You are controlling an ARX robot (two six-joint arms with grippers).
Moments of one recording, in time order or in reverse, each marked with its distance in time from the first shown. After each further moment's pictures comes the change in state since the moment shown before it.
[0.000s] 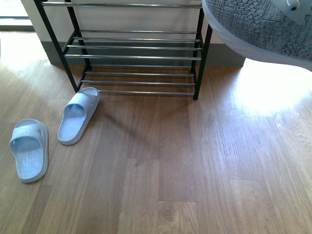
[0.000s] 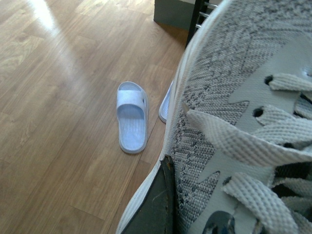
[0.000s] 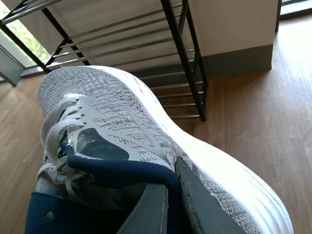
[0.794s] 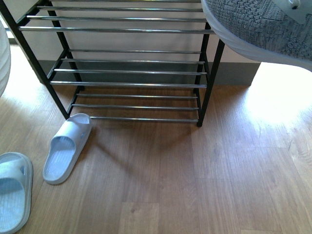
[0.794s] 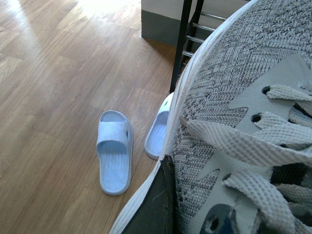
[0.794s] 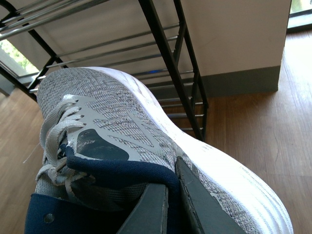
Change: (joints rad) left arm -0.002 -0.001 -0.001 -0.003 0.001 0.007; right arm 0.000 -0.001 0.000 0.000 0.000 0.000
